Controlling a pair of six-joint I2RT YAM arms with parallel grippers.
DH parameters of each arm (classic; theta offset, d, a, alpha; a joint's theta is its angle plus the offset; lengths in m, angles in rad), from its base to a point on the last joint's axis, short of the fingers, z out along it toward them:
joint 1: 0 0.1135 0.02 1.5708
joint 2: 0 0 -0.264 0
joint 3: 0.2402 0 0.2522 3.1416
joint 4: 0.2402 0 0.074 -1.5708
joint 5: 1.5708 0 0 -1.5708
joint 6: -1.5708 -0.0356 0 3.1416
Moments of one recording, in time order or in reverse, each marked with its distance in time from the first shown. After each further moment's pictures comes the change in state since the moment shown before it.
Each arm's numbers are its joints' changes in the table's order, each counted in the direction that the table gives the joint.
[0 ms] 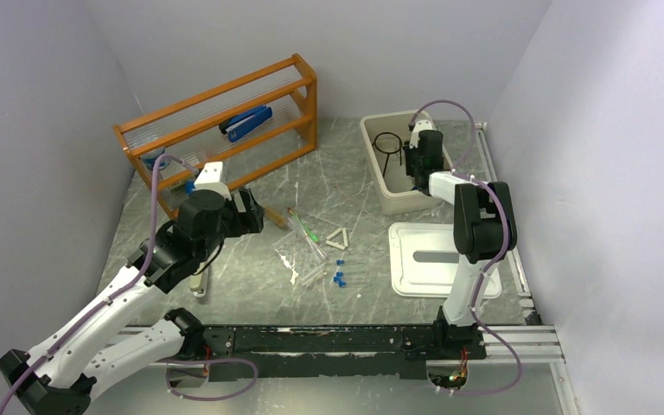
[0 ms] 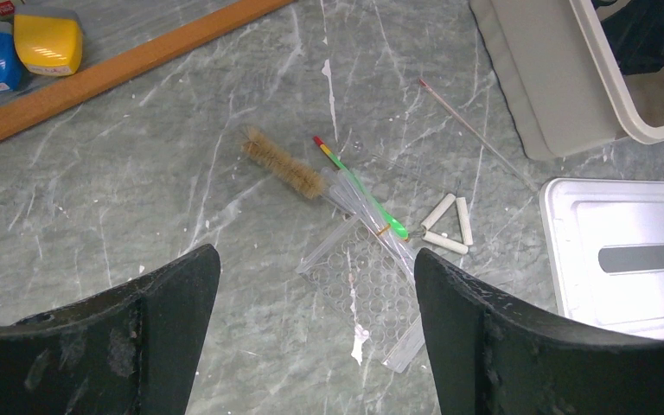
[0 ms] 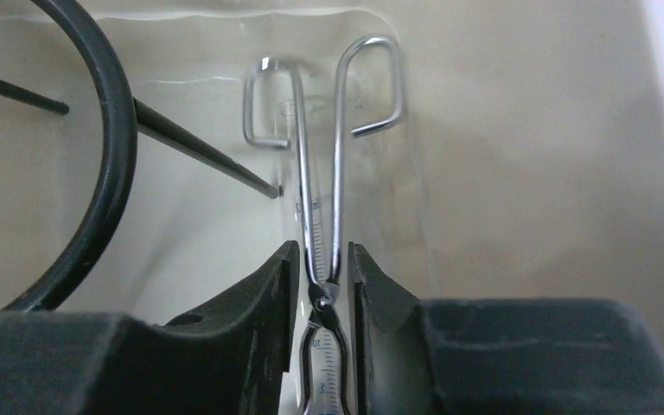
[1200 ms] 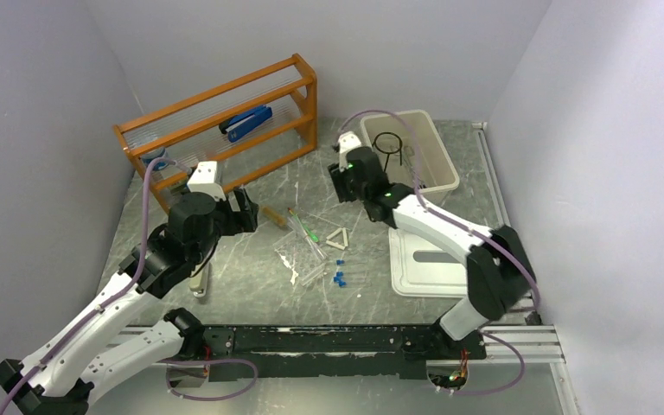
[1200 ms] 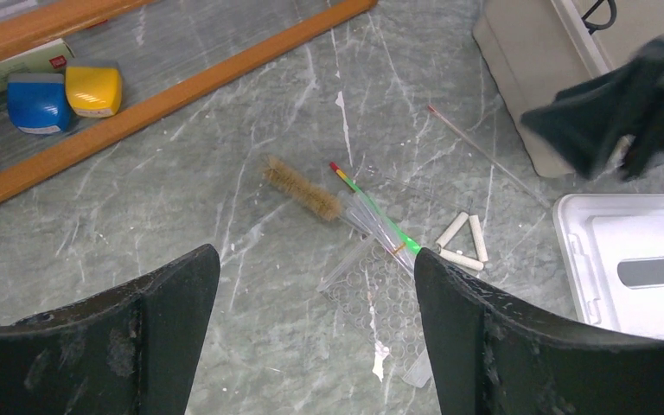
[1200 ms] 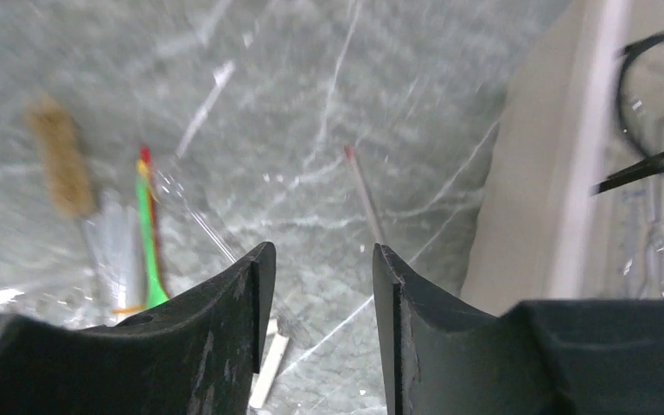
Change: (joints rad) left arm 0.000 0.047 0.005 -0.014 -0.038 -0.081; right arm 0.552 0.447 -0.079 0.317 0.098 -0.140
